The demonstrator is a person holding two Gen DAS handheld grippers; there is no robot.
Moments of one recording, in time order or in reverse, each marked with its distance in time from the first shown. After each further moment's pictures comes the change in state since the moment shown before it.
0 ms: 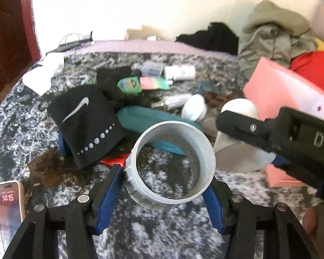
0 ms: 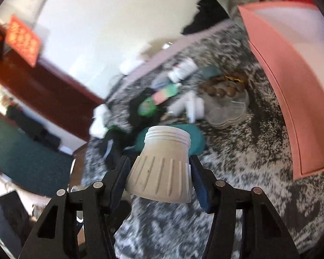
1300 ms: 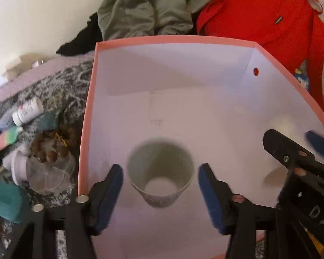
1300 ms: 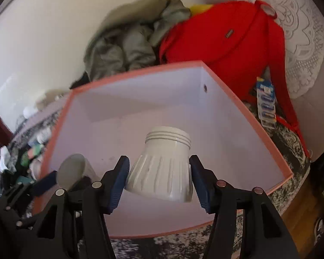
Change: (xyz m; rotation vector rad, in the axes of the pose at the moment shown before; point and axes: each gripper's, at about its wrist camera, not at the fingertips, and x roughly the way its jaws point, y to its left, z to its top) left arm 0.105 -0.292 0.034 0.333 0.068 -0.122; right arm -0.180 -0.211 0.074 -0.040 -0.237 -0.656
